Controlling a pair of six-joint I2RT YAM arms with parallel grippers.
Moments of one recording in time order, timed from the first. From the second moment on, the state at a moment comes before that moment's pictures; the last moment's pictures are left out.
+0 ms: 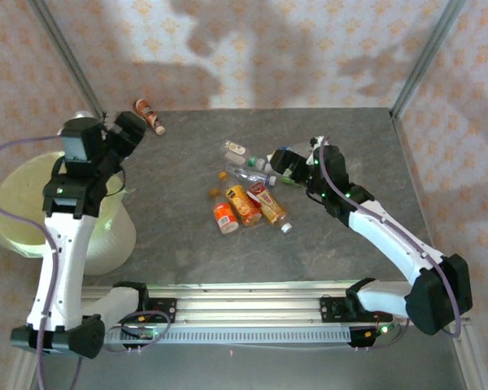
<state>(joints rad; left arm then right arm) -0.03 1.08 1.43 -0.80 -0.06 -0.89 0.47 1.20 0.91 -0.15 -0.07 0.76</state>
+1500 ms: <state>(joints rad) -0.62 1.58 0.98 -0.55 -0.14 -0.99 0.47 1.15 0.82 -0.24 0.11 0.77</state>
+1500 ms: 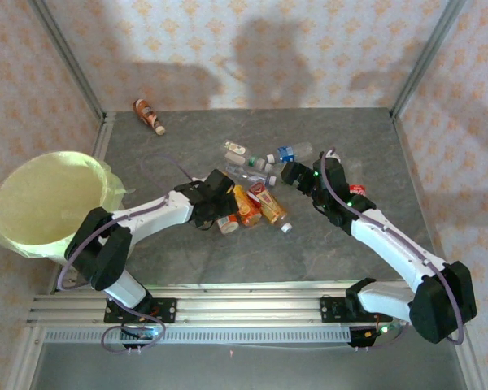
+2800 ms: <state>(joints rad) -0.61 1.54 0.92 -0.44 -0.21 -0.83 0.47 1.23 0.85 -0.26 0.01 0.71</state>
